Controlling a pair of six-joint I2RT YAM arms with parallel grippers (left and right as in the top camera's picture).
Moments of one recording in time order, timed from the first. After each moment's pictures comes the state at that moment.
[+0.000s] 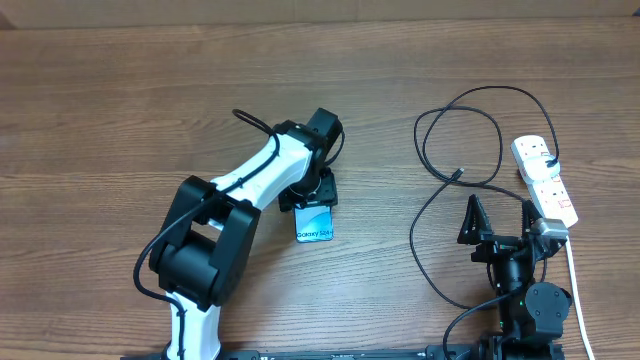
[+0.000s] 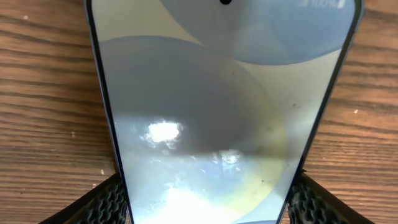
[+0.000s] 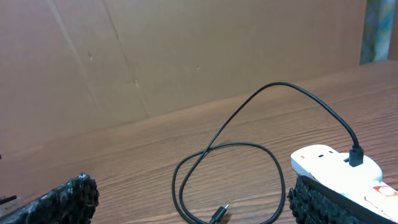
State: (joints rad) left arm -0.52 2.06 1.41 -0.93 0.07 -0.65; right arm -0.08 0.01 0.02 -0.03 -0.06 0.25
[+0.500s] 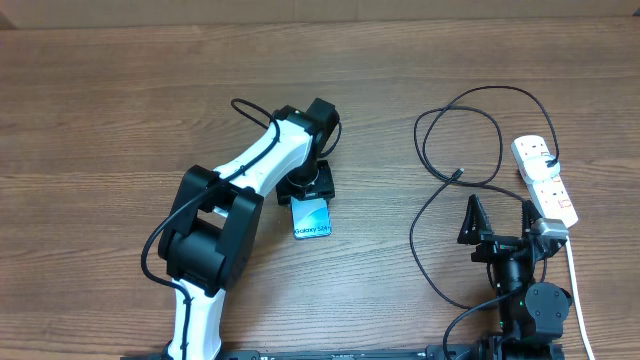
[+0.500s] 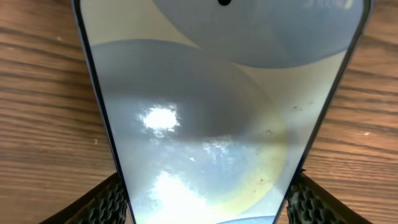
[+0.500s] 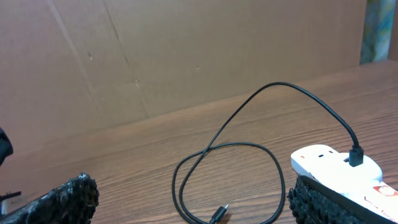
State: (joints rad) left arm -0.49 2.14 1.55 -1.08 0.08 -0.66; right arm -0.08 0.01 0.02 -0.03 -0.06 0.25
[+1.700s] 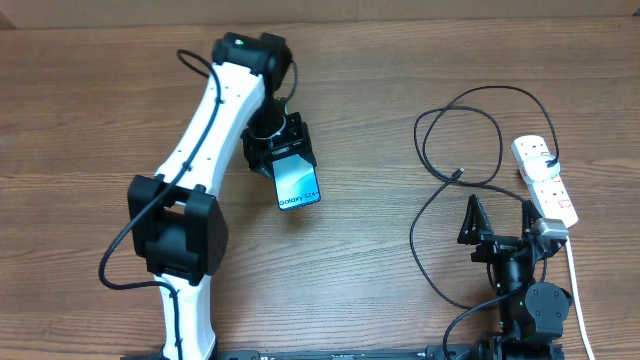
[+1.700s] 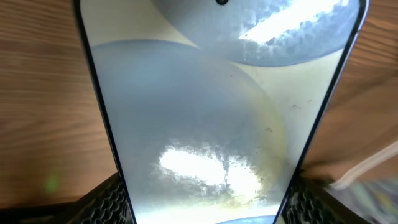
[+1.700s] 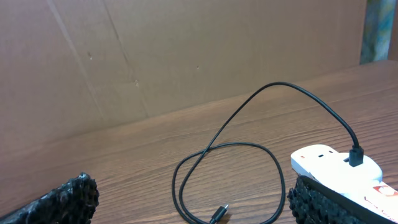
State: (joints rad) left arm -0.30 2.14 2.03 -1.63 0.36 -0.49; right arm -0.08 0.01 0.02 -0.03 -0.06 0.25
